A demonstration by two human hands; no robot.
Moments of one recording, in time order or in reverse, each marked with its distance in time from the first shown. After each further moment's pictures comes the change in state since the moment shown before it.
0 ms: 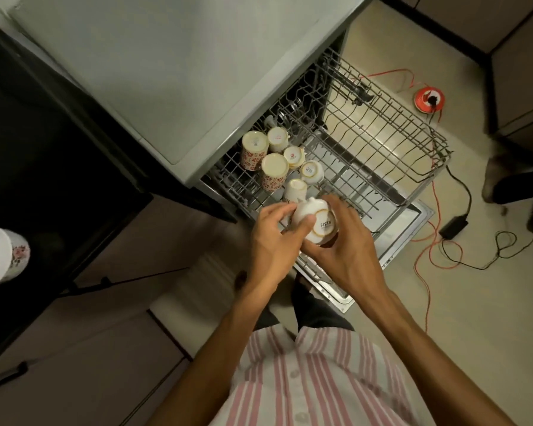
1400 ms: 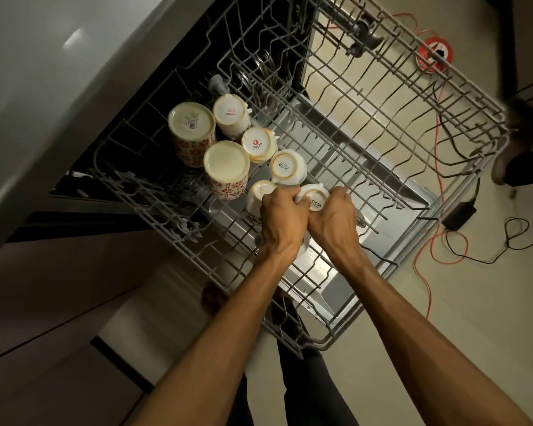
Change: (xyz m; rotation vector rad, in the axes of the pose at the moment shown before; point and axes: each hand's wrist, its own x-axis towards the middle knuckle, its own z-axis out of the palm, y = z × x) left_hand 0.229 -0.136 0.150 0.343 0.027 0.087; right_hand 0.167 0.207 0.125 -0.060 0.015 0.436
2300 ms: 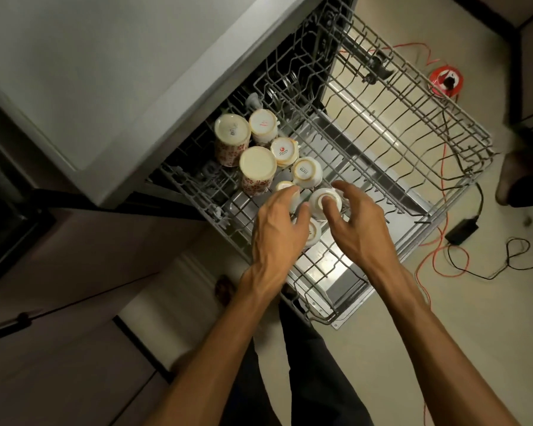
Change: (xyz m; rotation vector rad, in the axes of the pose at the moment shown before) left_hand -0.079 0.039 -0.096 0.046 0.090 0.159; right_hand -0.078 -0.064 -0.087 0.003 -0.070 -0.300
